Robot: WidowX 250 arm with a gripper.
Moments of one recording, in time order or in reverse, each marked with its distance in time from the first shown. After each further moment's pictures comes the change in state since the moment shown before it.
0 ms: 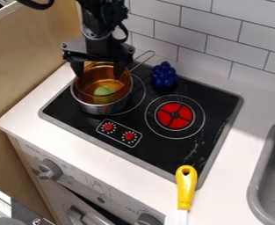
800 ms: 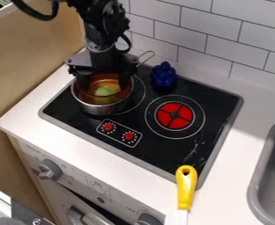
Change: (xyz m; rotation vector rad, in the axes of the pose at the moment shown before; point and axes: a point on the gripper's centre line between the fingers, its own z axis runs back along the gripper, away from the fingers) arm -0.017 -0.012 -0.014 -0.058 0.047 0.052
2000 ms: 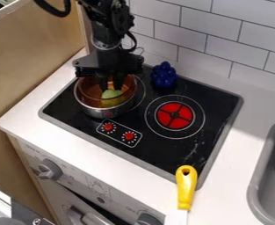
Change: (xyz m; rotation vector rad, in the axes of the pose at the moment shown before) arm 0.001 -0.006 -0.006 0.007 0.094 0.042
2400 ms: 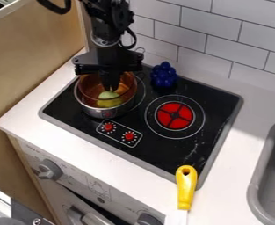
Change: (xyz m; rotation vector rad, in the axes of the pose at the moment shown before) arm 0.001 -0.001 0.001 0.000 0.004 0.014
